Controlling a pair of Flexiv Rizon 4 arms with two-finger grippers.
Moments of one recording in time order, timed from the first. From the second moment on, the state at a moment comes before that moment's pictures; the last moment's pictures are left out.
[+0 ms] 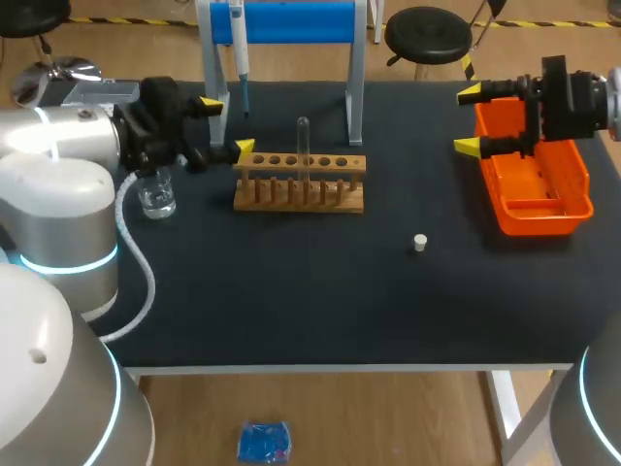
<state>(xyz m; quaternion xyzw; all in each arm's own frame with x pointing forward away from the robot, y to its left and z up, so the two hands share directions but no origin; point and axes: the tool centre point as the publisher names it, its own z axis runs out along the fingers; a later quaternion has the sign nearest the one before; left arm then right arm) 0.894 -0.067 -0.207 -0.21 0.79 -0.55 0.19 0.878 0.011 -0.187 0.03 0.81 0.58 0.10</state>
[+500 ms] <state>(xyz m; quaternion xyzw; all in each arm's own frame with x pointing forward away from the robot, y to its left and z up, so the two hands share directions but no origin) 0.884 -0.055 -0.233 -0.22 0.80 -0.53 0.17 0.878 0.011 -0.187 0.03 0.81 0.58 0.10</state>
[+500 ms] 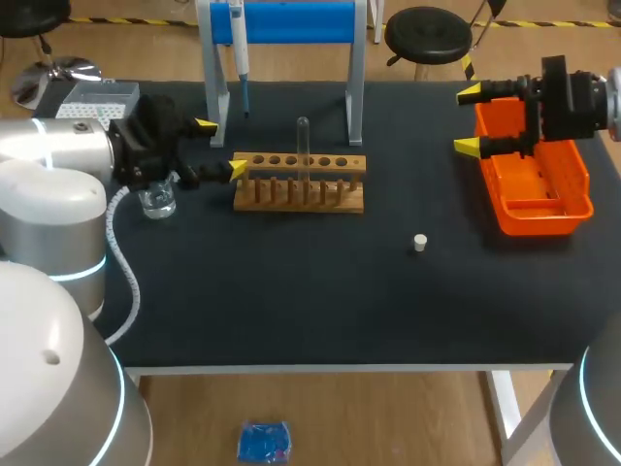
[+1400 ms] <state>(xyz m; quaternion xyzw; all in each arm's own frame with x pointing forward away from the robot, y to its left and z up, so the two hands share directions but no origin) 0.884 -0.055 -0.233 -0.22 0.80 -0.53 0.17 0.872 0.053 -0.194 0.00 0.81 0.58 0.08</state>
